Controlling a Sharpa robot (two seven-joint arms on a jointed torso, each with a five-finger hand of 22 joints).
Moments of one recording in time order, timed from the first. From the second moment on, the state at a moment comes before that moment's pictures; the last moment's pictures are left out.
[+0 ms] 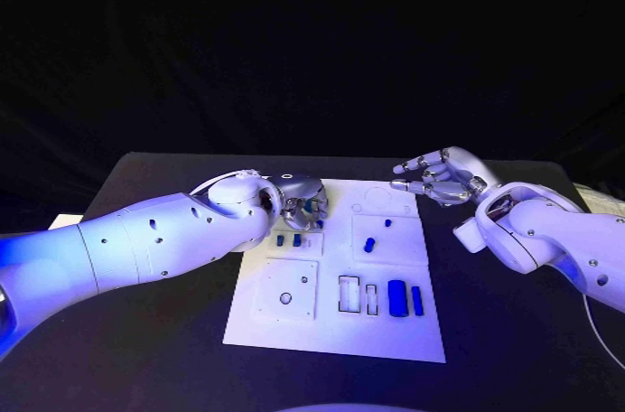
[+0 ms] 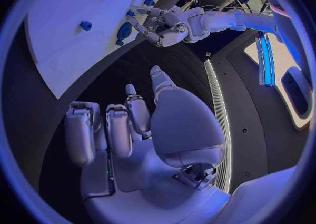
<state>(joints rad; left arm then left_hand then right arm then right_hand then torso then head) 1.23 -0.59 -0.06 1.32 -1.56 -0.12 -0.06 1.41 -0.18 0.40 0.09 0.13 1.03 0.12 0.17 0.15 1.09 0.06 0.27 0.15 1.47 -0.02 1.31 1.20 0.12 1.41 0.08 1.09 1.13 1.12 -0.93 0.10 1.53 -0.87 -0.39 0.12 1.27 -0.04 0.03 0.12 0.20 0.95 0.15 0.08 0.08 1.42 0.07 1.28 1.31 1.47 -0.01 1.52 1.31 0.04 1.46 0.10 1.48 1.31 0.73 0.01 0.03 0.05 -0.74</state>
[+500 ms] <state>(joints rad) 1.23 -0.58 -0.05 1.30 -1.57 -0.10 -0.06 1.42 -0.18 0.43 0.08 0.13 1.05 0.12 0.16 0.14 1.12 0.06 0.24 0.13 1.47 -0.02 1.31 1.19 0.10 1.43 0.08 1.15 1.18 1.12 -0.93 0.10 1.53 -0.87 -0.39 0.12 1.27 -0.04 0.03 0.12 0.20 0.95 0.15 0.08 0.08 1.42 0.07 1.28 1.31 1.47 -0.01 1.52 1.31 0.04 1.46 0.10 1.48 1.31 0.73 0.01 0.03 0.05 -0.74</state>
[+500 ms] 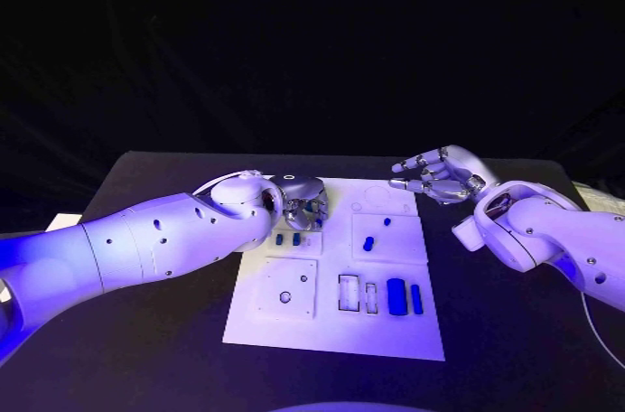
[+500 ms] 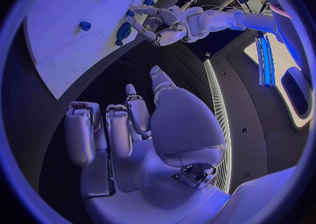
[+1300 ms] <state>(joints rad) 1.22 -0.56 -0.05 1.28 -1.59 -0.09 -0.08 1.46 -0.17 0.51 0.02 0.13 1.10 0.13 0.14 0.14 1.18 0.06 0.21 0.11 1.47 -0.02 1.31 1.15 0.09 1.45 0.08 1.23 1.26 1.12 -0.92 0.10 1.54 -0.87 -0.39 0.13 1.26 -0.04 0.03 0.12 0.20 0.95 0.15 0.08 0.08 1.42 0.07 1.28 1.31 1.47 -0.01 1.52 1.31 0.04 1.46 0.10 1.48 1.31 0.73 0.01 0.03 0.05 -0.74</state>
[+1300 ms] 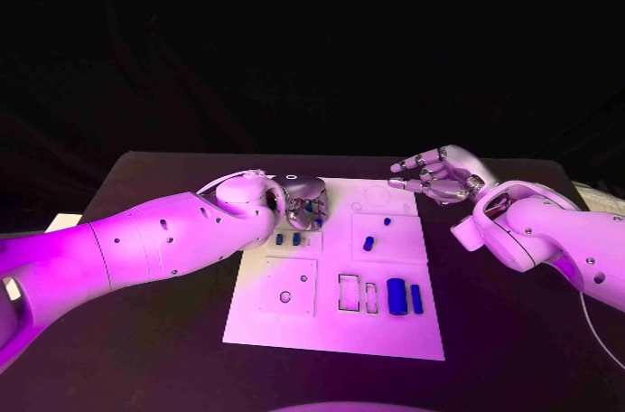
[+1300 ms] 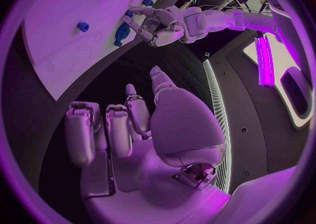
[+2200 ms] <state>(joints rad) 1.22 -0.67 -0.02 1.39 -1.46 -0.19 -0.04 1.43 -0.18 0.57 -0.01 0.13 1.14 0.13 0.13 0.13 1.24 0.06 0.17 0.11 1.47 -0.02 1.31 1.11 0.09 1.46 0.08 1.26 1.30 1.11 -0.93 0.10 1.54 -0.87 -0.39 0.13 1.26 -0.04 0.03 0.12 0.20 0.95 0.15 0.08 0.08 1.42 0.07 1.28 1.31 1.47 -0.01 1.52 1.31 0.04 1.46 0.10 1.48 1.31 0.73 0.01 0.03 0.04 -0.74</state>
